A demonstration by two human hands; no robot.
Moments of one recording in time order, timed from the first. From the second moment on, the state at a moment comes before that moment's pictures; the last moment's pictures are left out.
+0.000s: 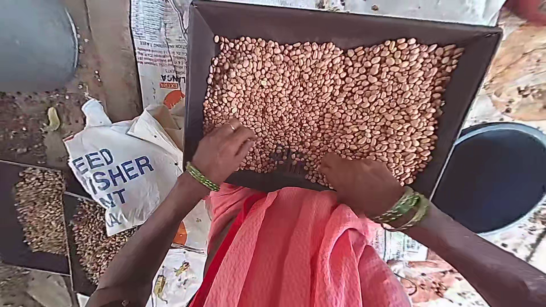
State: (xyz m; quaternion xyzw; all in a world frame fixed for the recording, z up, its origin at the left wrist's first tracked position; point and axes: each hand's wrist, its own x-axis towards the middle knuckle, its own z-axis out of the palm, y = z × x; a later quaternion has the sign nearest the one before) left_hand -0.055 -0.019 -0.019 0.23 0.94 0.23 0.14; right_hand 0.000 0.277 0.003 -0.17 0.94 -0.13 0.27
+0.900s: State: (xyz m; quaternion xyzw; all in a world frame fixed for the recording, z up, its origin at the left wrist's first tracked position) left_hand -0.086 -0.040 0.008 0.13 0.95 0.25 0.09; right_hand -0.072 0.161 -0.035 -0.21 0.86 -0.42 0.20
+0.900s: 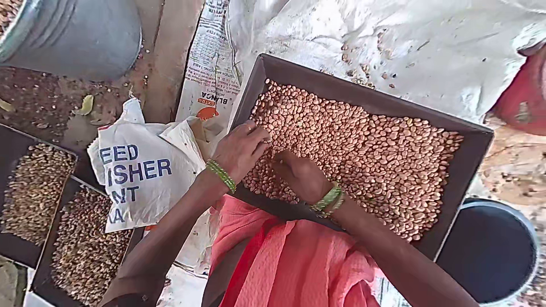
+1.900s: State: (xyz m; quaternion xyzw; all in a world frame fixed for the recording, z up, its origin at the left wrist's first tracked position) left_hand -0.105 -0.040 0.026 0.21 0.93 0.32 0.02; right_hand -0.096 0.181 -0.028 0.10 0.44 -0.80 0.39
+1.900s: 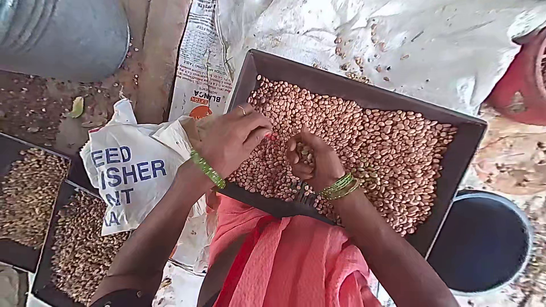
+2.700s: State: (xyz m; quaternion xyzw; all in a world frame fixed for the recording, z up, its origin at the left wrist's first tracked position) left_hand -0.062 -0.060 0.003 0.22 0.93 0.26 0.12; right_hand -0.141 0.164 -0.028 -0.12 0.95 -0.20 0.20
